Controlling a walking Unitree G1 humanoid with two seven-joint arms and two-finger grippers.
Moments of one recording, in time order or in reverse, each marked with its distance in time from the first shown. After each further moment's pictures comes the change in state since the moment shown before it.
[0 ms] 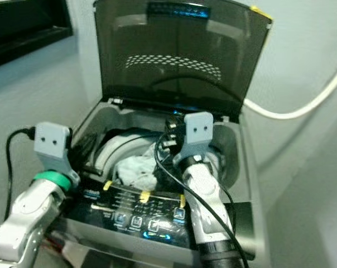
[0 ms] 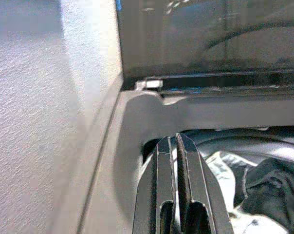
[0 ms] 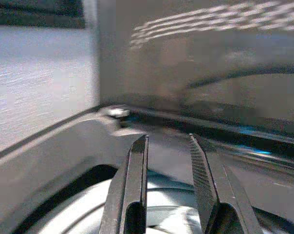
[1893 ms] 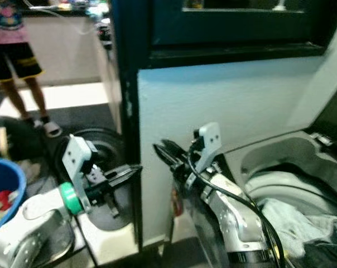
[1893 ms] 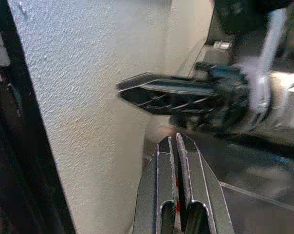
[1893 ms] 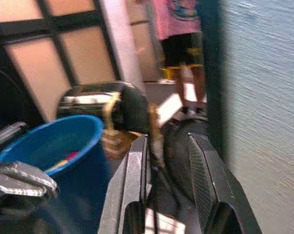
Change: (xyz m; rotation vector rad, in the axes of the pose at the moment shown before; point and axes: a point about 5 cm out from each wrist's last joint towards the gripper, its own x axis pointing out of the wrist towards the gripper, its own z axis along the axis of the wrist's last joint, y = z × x) left arm -0.023 -0.051 -0.002 -0.181 0.063 -0.715; right arm -0.032 -0.016 -0.005 0.263 0.170 0.508
